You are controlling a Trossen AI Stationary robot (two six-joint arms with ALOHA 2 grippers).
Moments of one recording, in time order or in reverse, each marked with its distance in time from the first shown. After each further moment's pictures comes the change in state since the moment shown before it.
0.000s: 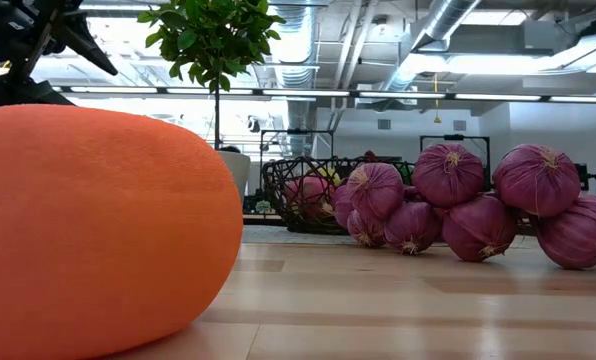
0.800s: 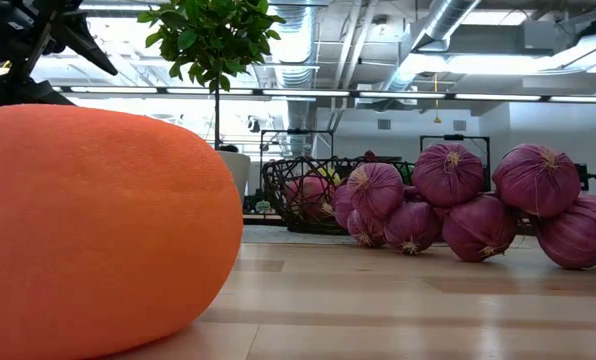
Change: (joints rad) left arm 0.000 0.000 0.000 0.001 0.001 0.005; right arm 0.021 0.297 0.004 0.333 -0.145 0.036
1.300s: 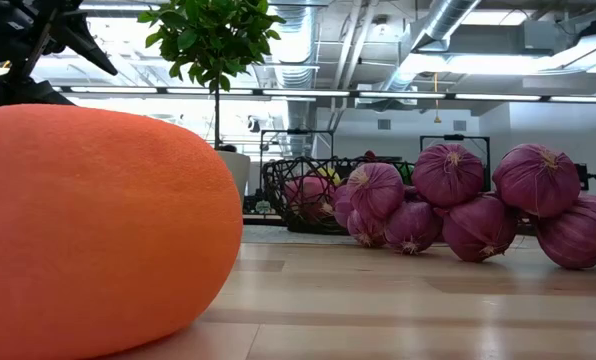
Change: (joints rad) left arm 0.000 0.000 0.000 0.000 0.000 -0.001; right arm -0.079 -0.107 -0.006 -0.045 0.038 -0.297
